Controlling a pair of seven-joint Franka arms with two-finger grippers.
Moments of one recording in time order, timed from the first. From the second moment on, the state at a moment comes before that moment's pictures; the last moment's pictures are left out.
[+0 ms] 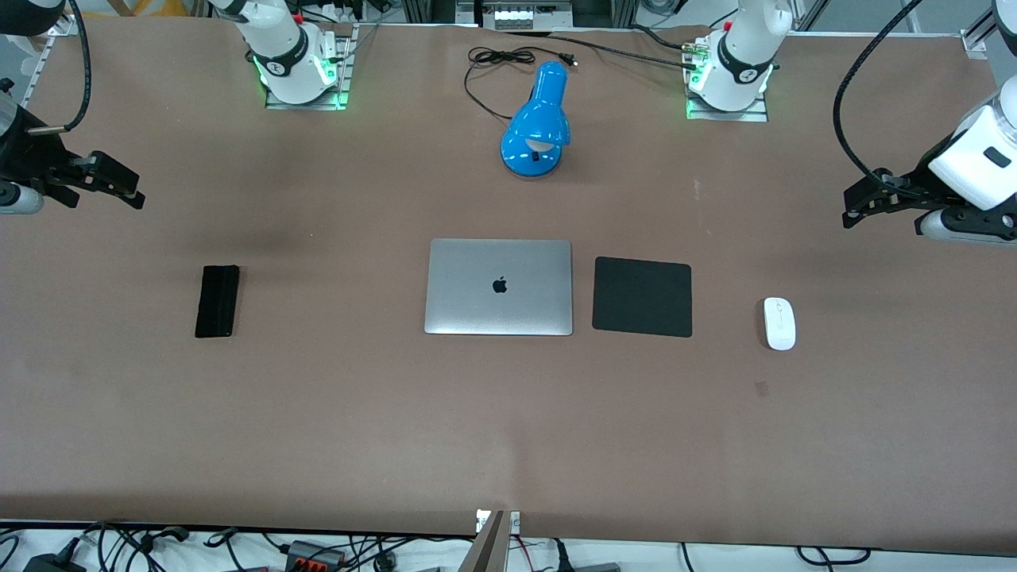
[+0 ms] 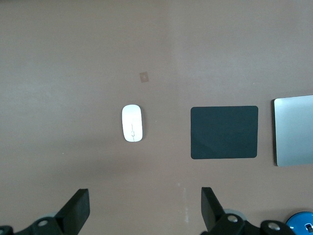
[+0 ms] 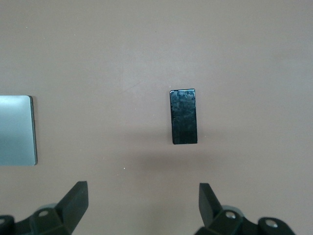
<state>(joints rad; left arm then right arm) -0.01 0.05 -0.04 -1.57 0.00 1.65 0.03 -0.02 -0.07 -0.01 -1.78 0.01 1.74 -0.02</state>
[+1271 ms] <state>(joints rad) 0.00 0.20 -0.04 -1.57 0.04 1.58 0.03 -0.02 0.09 -0.01 -1.77 0.00 1.76 -0.02</state>
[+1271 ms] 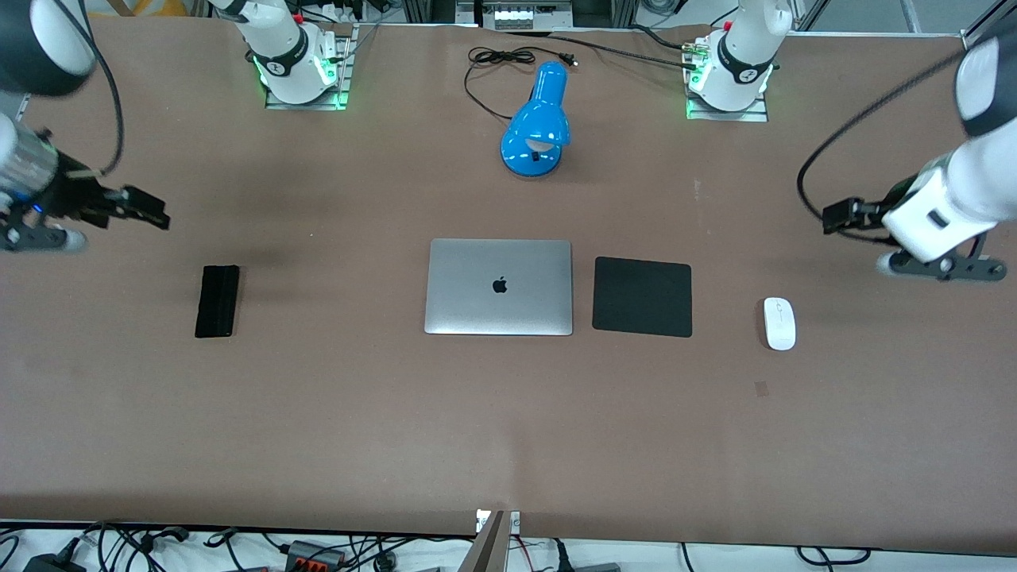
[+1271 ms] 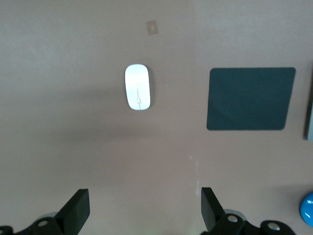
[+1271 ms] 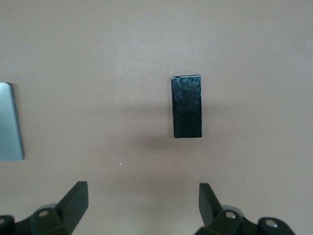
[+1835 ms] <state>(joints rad) 0.08 0.44 -0.03 -1.74 0.04 2.17 0.06 -0.04 0.33 -0.03 -1.78 -0.01 1.97 -0.02</state>
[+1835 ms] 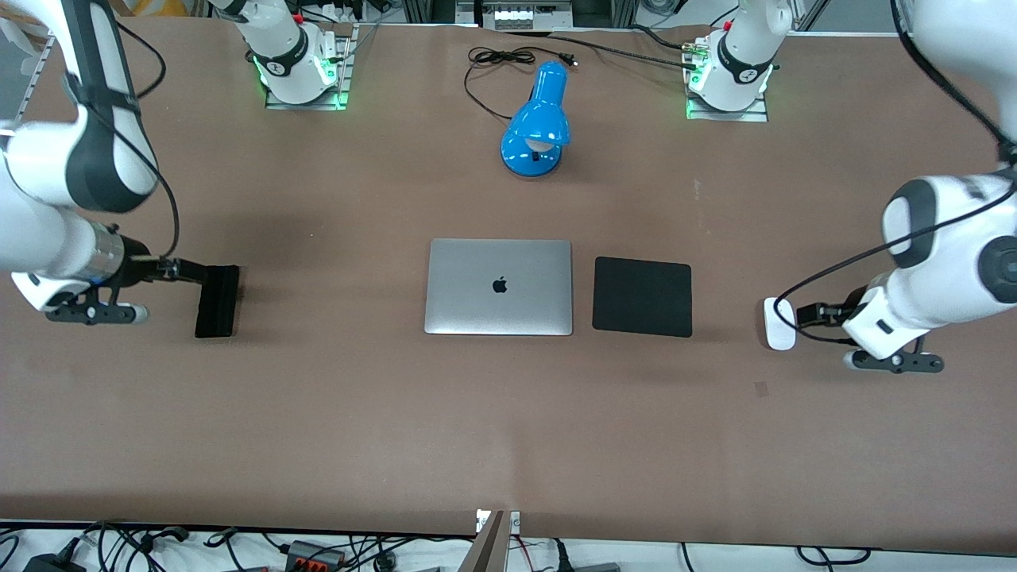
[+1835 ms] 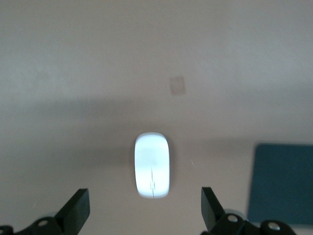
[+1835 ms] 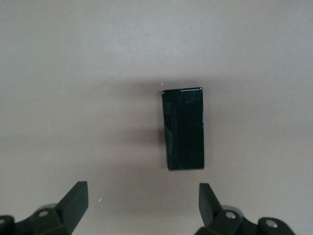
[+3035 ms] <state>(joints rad) 0.11 0.53 -0.03 -2.17 0.04 2.90 0.13 -0.11 0.56 -0.03 -1.88 -0.01 2.31 -0.02</state>
